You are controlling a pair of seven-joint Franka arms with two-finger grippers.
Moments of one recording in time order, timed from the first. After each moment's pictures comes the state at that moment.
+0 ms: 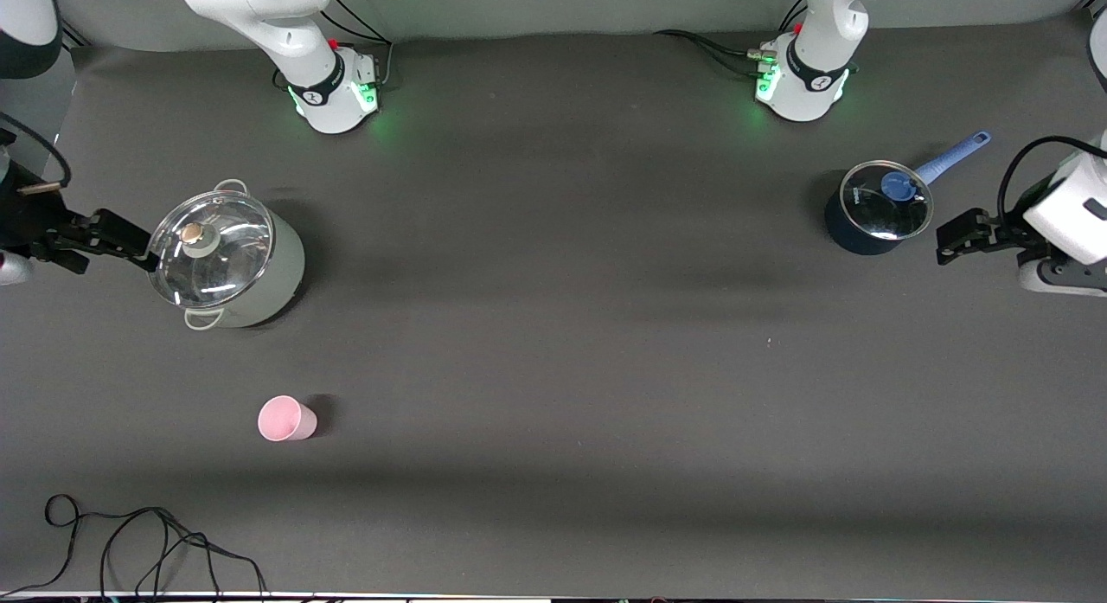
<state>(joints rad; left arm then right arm) -0.05 0.03 0.02 -1.67 0.02 1.70 0.08 -0.03 0.00 0.02 -1.63 0.03 1.71 0.00</state>
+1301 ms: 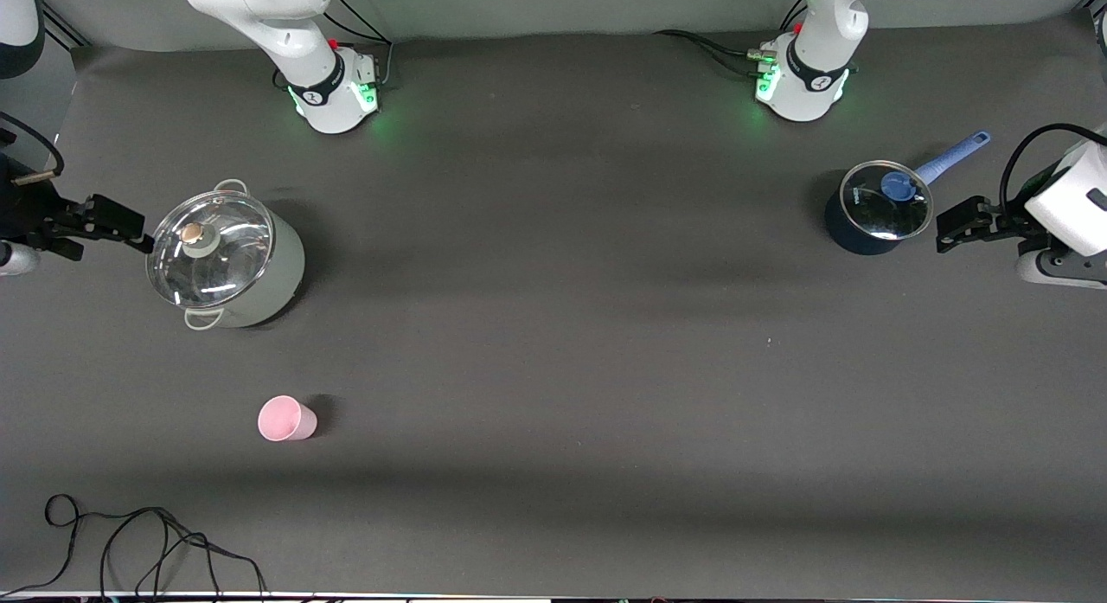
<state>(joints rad) -0.03 0.06 -0.01 -1.58 0.02 1.57 0.08 -0.08 0.00 0.02 -1.62 0.03 1.60 -0.13</state>
